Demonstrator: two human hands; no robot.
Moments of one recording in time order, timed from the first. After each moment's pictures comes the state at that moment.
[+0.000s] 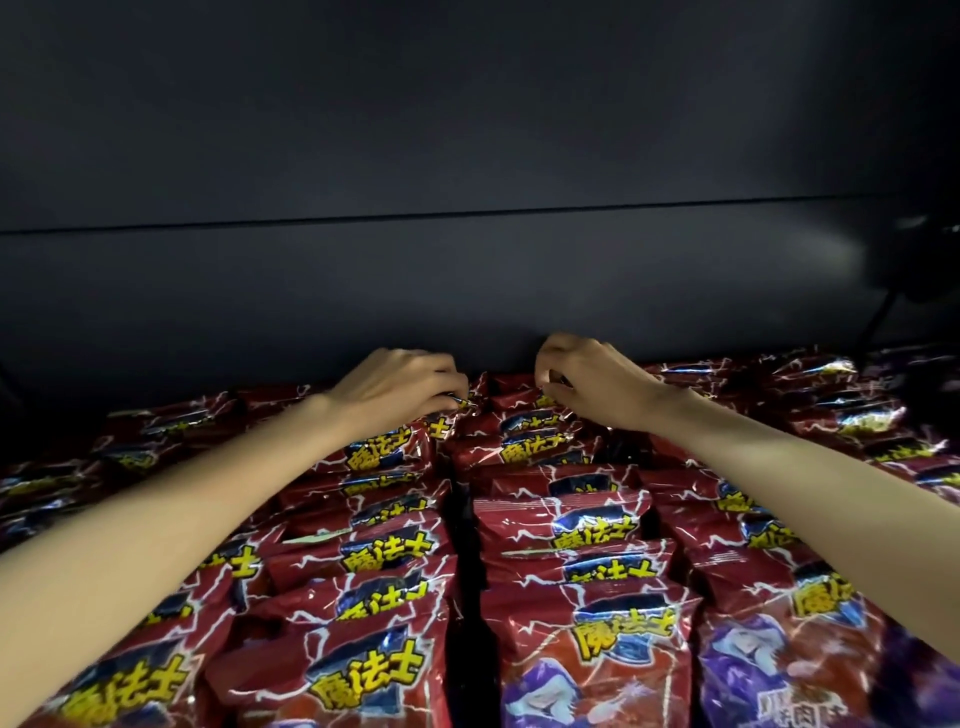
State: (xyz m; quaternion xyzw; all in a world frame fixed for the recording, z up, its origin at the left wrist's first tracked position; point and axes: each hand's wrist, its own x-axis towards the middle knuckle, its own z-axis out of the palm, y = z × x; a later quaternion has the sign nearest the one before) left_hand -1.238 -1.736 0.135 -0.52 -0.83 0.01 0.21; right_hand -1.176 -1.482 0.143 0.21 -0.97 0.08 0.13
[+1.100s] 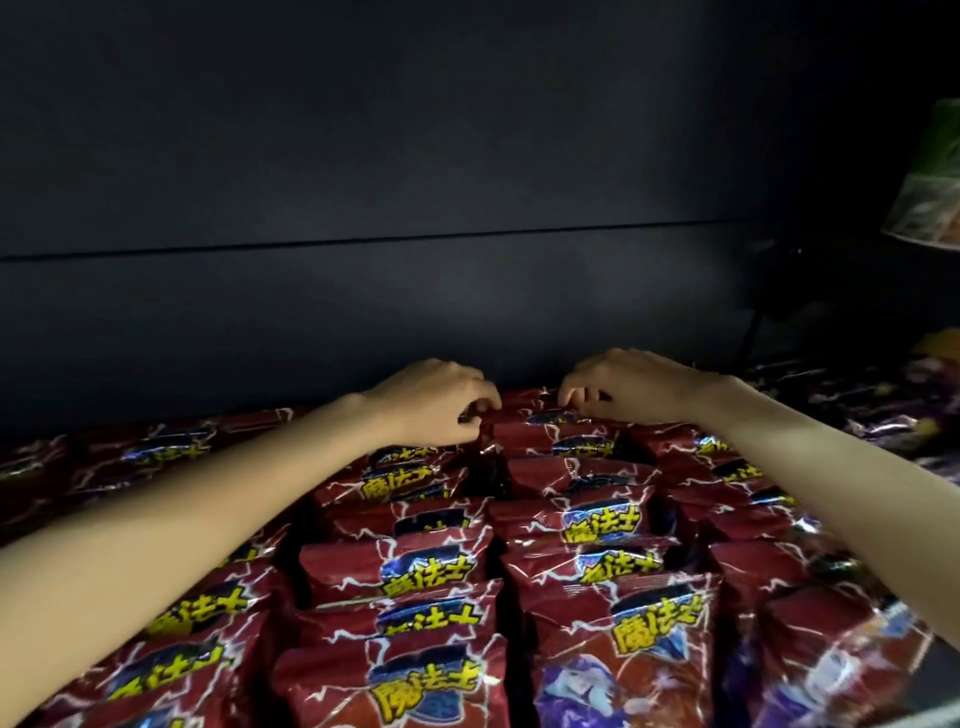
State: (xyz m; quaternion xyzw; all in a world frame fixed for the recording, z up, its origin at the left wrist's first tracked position) left_hand -1.205 -1.575 0.164 -0.50 -0.87 0.00 0.05; right_hand -1.146 -1.331 0.169 0.17 -0.99 -0.02 0.01
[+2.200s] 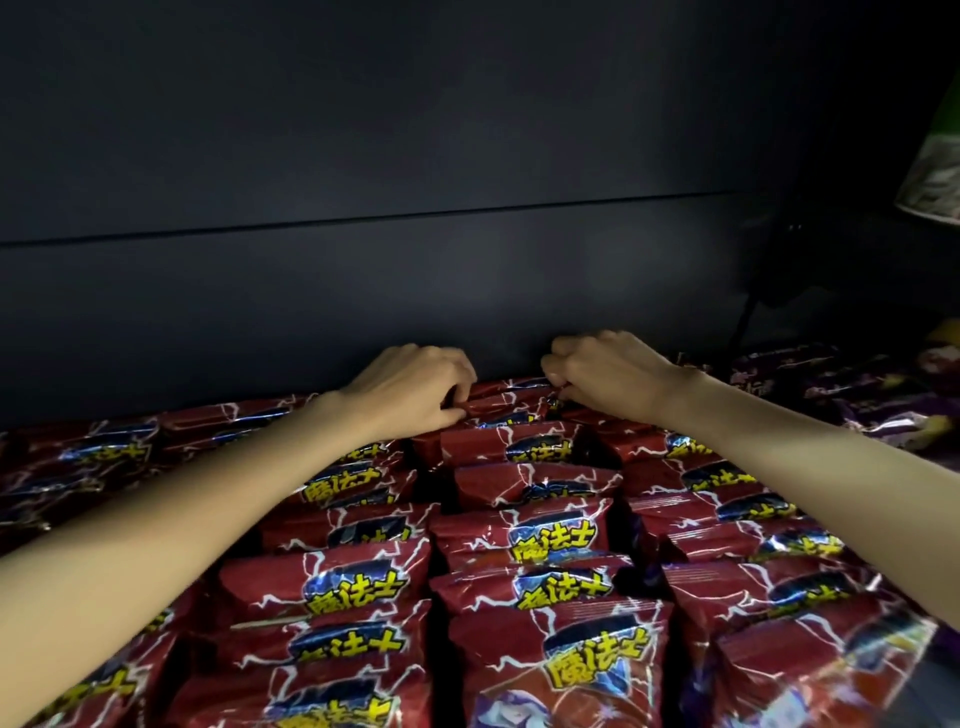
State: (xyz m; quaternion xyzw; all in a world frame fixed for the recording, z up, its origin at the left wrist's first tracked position) left_hand -1.211 -1.543 0.157 -0.44 -0.89 0.01 0.08; right_hand -1.158 -1.312 0.157 0.21 -0.96 -0.15 0.11
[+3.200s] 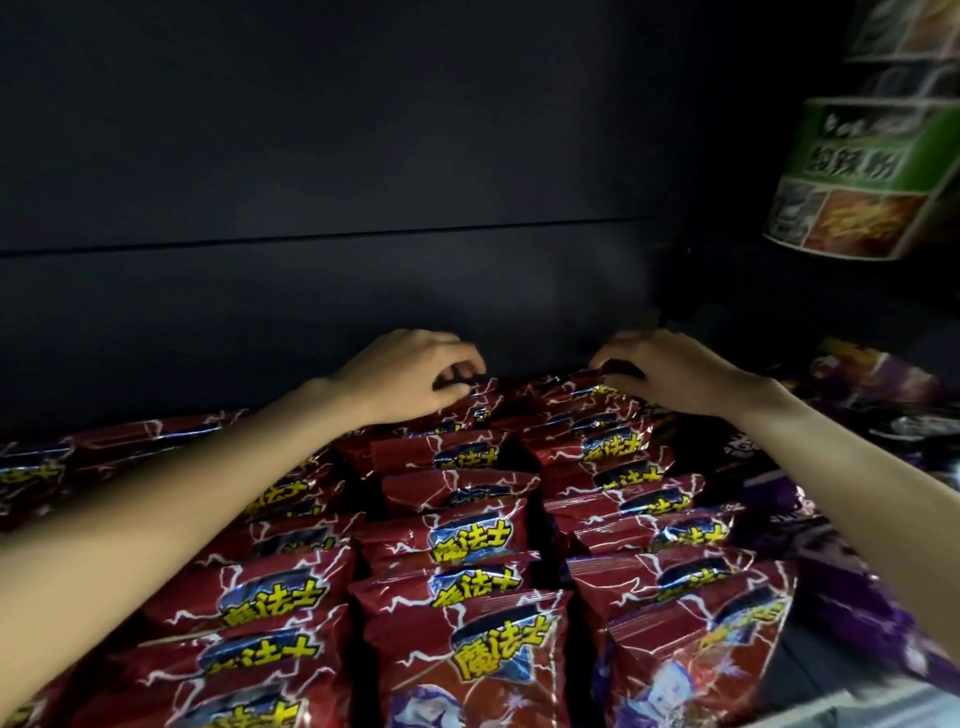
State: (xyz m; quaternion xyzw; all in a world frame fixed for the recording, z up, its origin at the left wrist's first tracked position) left_hand -1.197 -1.491 0.178 -0.48 -0.87 -0.09 0.08; right_hand -1.114 -1.198 0.167 0.11 -0.99 0.03 0.10
